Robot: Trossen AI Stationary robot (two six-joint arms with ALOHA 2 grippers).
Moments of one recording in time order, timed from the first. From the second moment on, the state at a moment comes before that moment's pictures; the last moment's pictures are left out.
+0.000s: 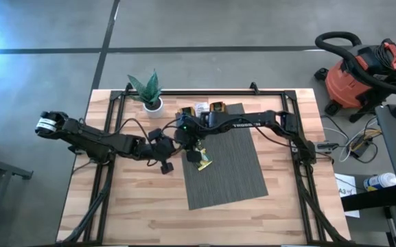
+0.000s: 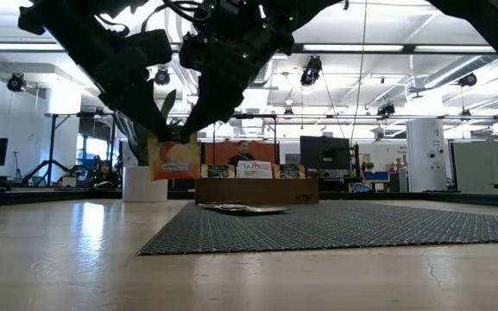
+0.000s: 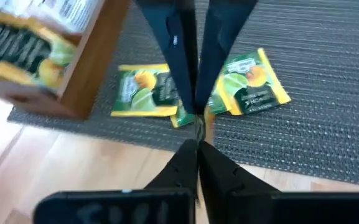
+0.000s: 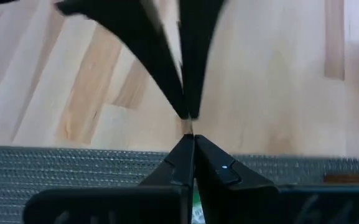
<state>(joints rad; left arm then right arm) -0.16 1.26 0.71 -0.28 -0.41 -0.35 -0.11 2.16 1.82 -0.60 -0.24 -0.19</state>
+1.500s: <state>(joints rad) -0.30 0.97 0.65 -0.46 -0.74 -0.74 -0.62 1.72 1.28 -0.58 -0.25 -0.41</state>
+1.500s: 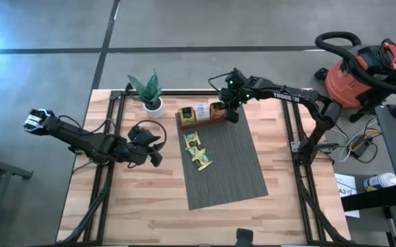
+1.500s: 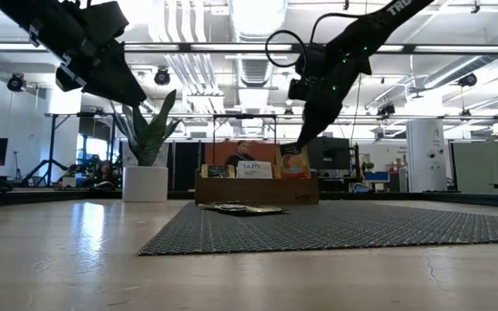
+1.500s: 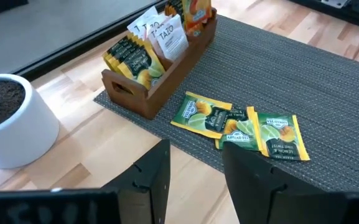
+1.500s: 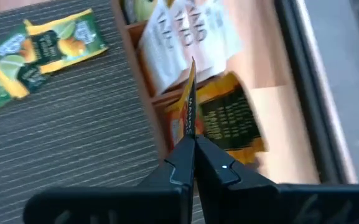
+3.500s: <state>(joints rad) 0.08 1.49 0.66 0.17 -0.24 -0.28 -0.34 1.70 1.02 -0.15 -0.39 0.68</state>
